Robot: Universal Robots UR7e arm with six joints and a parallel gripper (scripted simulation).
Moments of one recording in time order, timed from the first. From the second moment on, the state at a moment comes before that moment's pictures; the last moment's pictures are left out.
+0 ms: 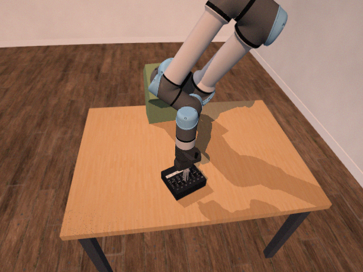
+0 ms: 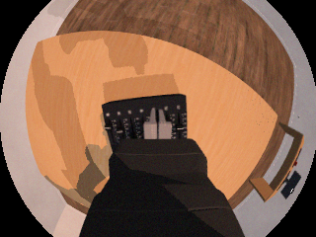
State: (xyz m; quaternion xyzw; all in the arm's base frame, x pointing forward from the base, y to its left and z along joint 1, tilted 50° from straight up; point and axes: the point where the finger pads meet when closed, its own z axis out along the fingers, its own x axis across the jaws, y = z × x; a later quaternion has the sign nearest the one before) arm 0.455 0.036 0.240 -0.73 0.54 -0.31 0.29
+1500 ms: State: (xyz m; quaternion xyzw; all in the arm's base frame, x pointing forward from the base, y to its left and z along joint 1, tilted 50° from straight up) arm 0.454 0.040 0.239 -0.76 0.50 -0.32 0.27
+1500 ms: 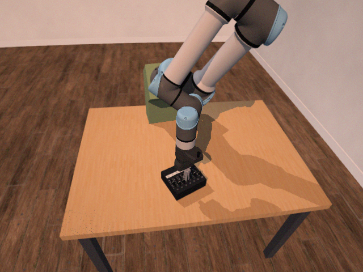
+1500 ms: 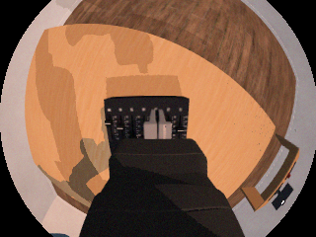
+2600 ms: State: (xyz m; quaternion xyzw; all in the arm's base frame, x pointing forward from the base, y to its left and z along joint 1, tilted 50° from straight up) arm 0.458 0.040 0.236 -0.76 0.50 -0.32 0.27
